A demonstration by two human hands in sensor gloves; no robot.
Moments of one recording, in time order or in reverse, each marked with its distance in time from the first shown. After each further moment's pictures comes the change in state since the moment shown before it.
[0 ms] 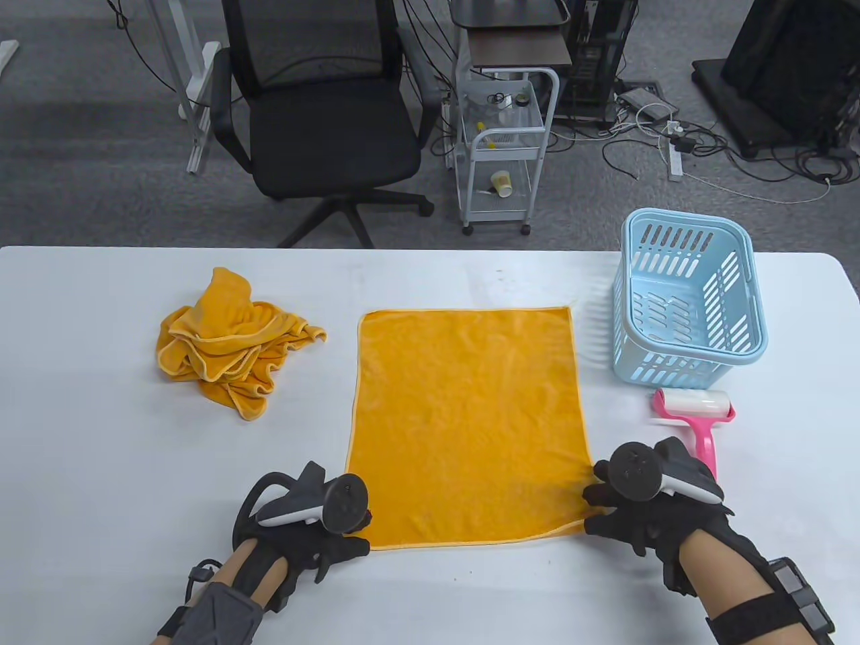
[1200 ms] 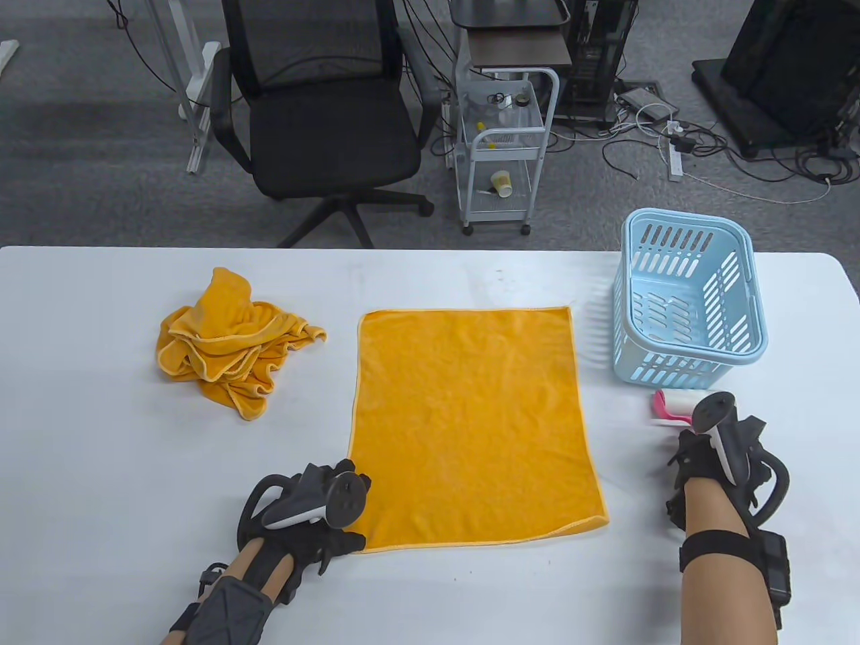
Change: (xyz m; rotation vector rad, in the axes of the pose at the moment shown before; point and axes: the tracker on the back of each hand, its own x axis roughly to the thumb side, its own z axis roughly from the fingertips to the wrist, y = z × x) left_hand -0.012 -0.027 -0.022 0.027 0.101 -0.064; right_hand -0.122 -0.008 -0.019 -0.409 1.072 -0.103
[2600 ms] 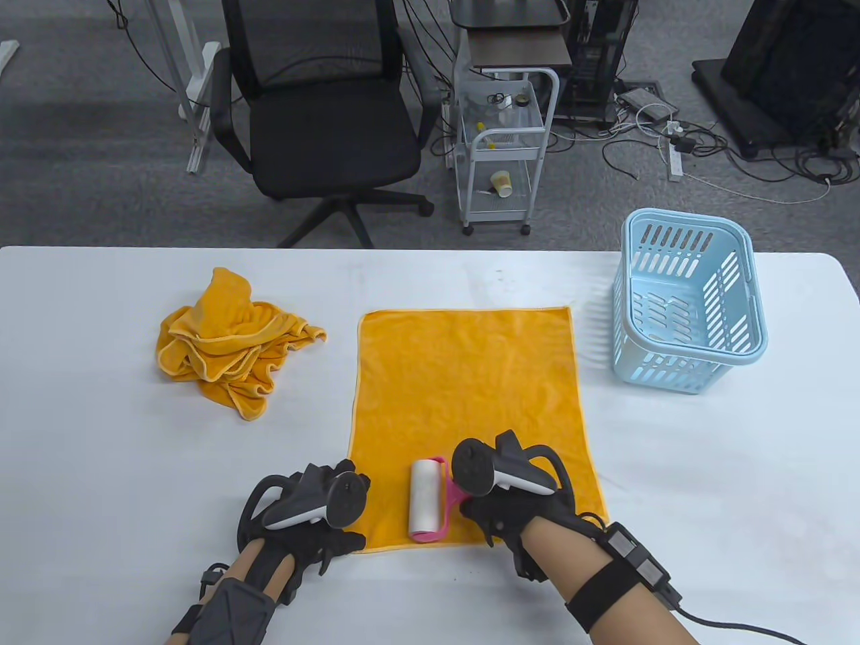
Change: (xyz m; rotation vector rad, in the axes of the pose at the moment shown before) left_hand -0.001 -0.001 0.000 -0.002 0.007 -0.003; right_hand 0.176 0.001 0.230 0.365 -1.135 0.289
